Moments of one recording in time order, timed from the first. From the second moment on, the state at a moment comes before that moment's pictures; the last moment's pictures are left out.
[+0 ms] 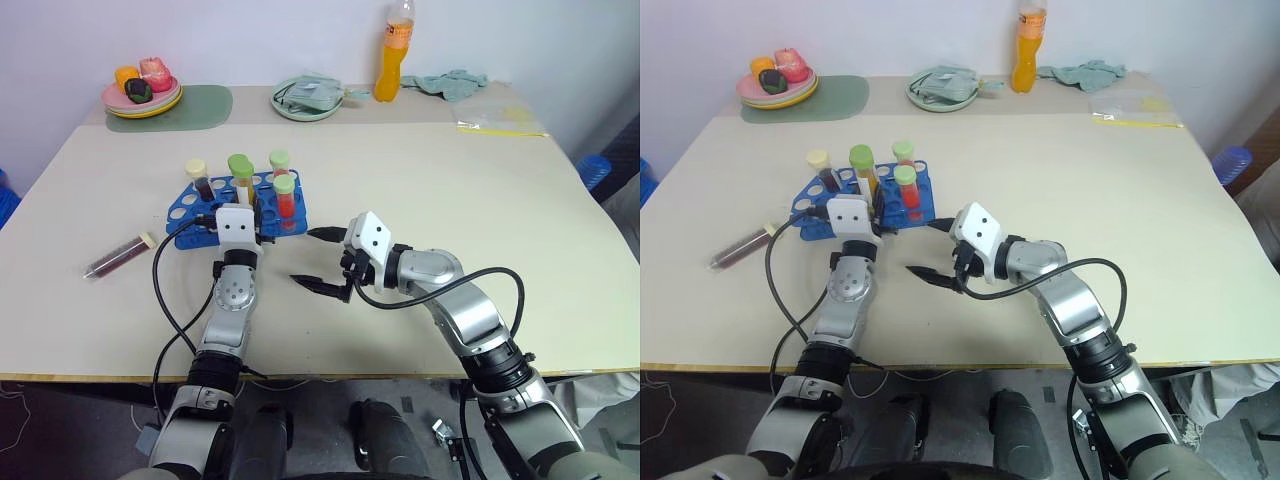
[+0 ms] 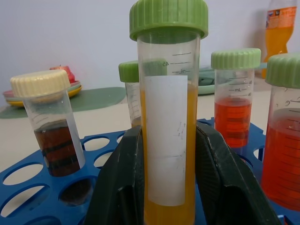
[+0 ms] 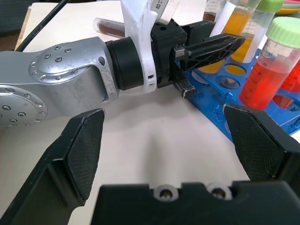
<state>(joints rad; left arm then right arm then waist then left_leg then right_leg) -0.42 0.07 0.02 0.35 0.05 -0.30 0.13 -0.50 -0.34 0.30 -0.15 0.18 0.41 0.82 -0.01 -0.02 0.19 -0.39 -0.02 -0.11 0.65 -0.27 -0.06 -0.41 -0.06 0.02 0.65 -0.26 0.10</state>
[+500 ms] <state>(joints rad) -0.23 0.49 0.38 -0.35 -0.48 0.33 -0.13 -0.49 -0.35 0.29 -0.18 0.20 0.43 0.82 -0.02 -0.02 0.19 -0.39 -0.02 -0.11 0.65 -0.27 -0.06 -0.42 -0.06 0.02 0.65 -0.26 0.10</state>
